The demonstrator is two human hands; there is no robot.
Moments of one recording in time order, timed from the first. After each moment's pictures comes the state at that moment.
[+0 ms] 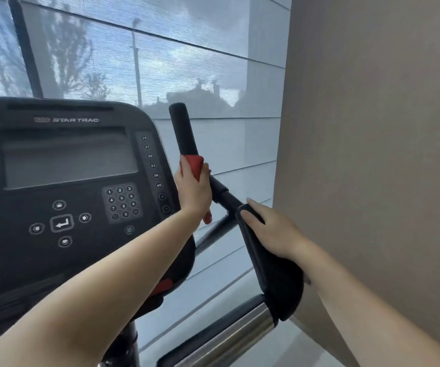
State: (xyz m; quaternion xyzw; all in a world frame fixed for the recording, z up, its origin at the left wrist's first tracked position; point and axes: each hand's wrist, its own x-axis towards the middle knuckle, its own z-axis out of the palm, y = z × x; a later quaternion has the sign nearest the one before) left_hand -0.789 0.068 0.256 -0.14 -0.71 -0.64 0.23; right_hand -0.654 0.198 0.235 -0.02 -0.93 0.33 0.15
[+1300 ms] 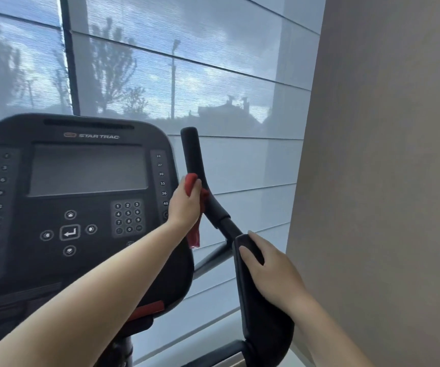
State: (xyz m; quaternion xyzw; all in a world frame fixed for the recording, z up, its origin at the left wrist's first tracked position) left_hand -0.809 0.051 0.261 -0.14 -0.70 -0.66 0.23; right_hand -0.645 0.205 0.228 0.01 -0.91 0.38 0.18
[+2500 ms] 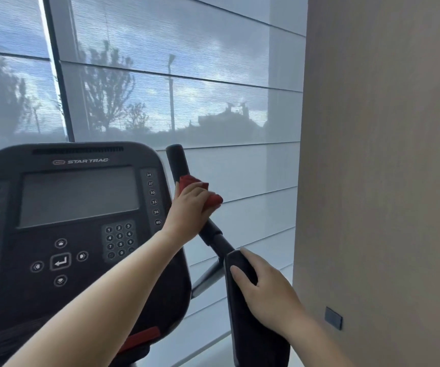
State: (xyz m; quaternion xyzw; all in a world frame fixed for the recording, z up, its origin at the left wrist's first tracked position) left_hand -0.815 0.061 0.289 -0.32 -0.82 -0.16 0.44; right_hand -0.649 0.211 0.227 0.03 -0.90 0.40 0.17
